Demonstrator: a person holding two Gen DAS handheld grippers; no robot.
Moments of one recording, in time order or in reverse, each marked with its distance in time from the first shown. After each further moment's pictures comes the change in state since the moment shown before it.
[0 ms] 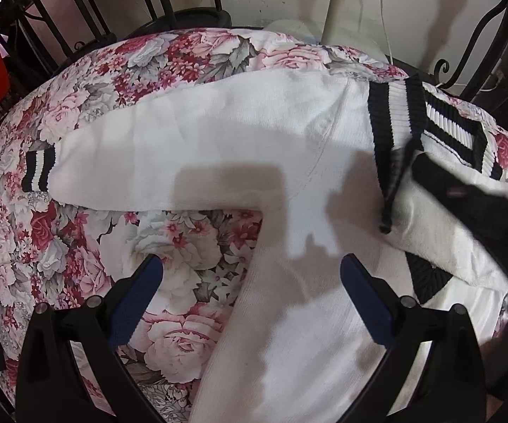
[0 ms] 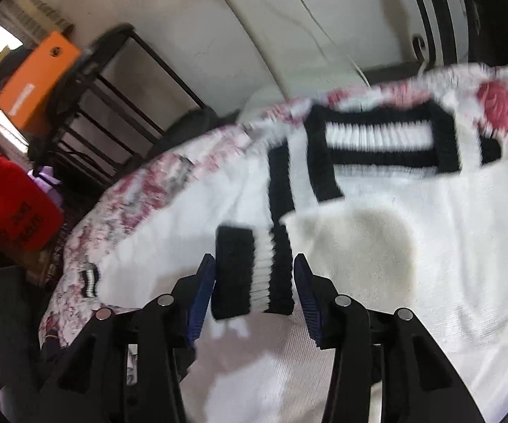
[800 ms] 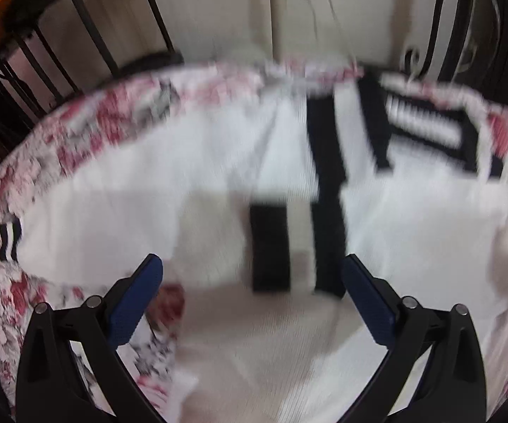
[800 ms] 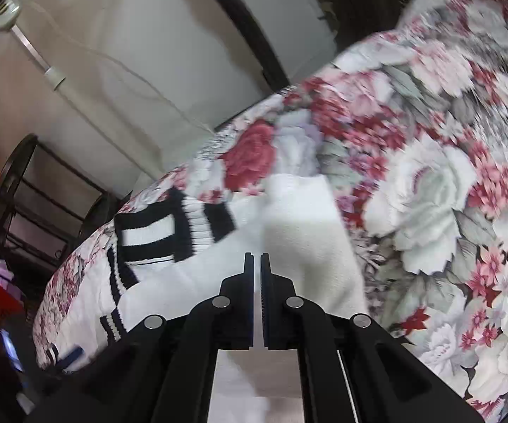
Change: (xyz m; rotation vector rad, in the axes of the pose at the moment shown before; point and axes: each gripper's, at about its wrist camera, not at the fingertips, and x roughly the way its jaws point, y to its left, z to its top) left arm 0.028 -0.070 0.030 0.156 -0.155 -0.004; right arm -0.084 -0.170 0.013 0.278 -0.173 -0.246
